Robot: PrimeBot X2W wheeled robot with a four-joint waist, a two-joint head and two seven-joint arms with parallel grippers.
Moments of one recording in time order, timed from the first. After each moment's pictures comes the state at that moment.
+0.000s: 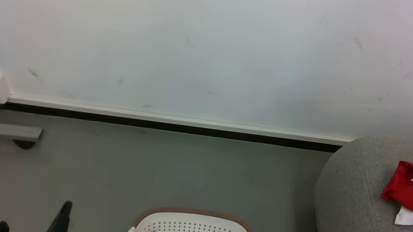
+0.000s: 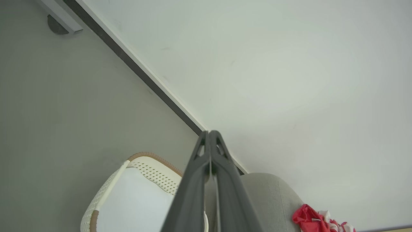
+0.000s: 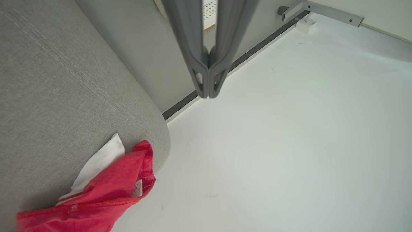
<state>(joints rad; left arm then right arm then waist) -0.02 0.10 -0.04 0.28 -1.00 -0.03 -0.07 -0.06 -0.04 -0.06 0.36 0.83 0.13 -0.07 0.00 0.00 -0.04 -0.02</state>
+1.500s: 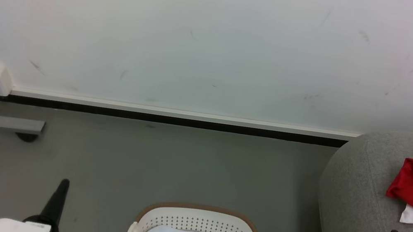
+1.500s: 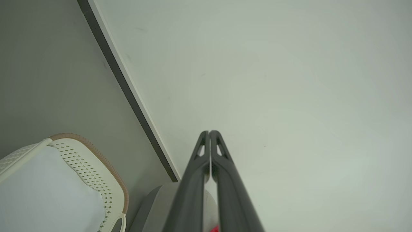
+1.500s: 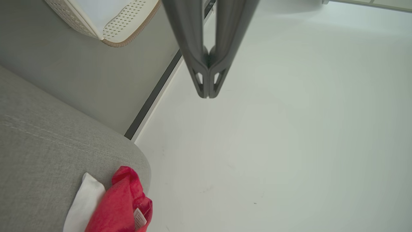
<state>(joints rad) -0.07 0.07 0.06 0.26 -1.39 -0.09 0.05 -0.09 -0.04 -0.09 0.29 1.33 0.13 0.05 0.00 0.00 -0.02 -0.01</state>
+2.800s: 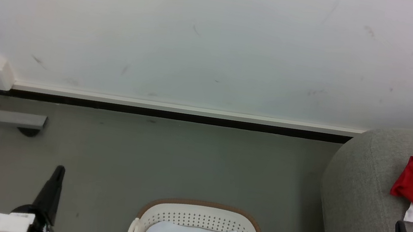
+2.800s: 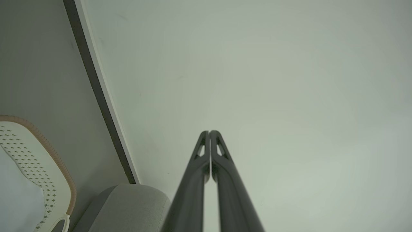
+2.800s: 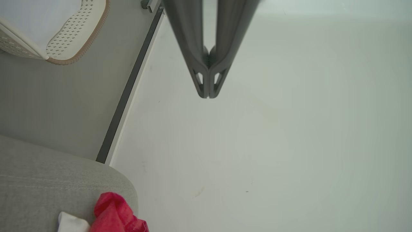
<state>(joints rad) -0.10 0.05 0.12 0.25 -1.61 -0.13 0.11 -0.10 -0.05 -0.11 0.25 1.61 0.13 0.11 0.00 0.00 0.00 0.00</state>
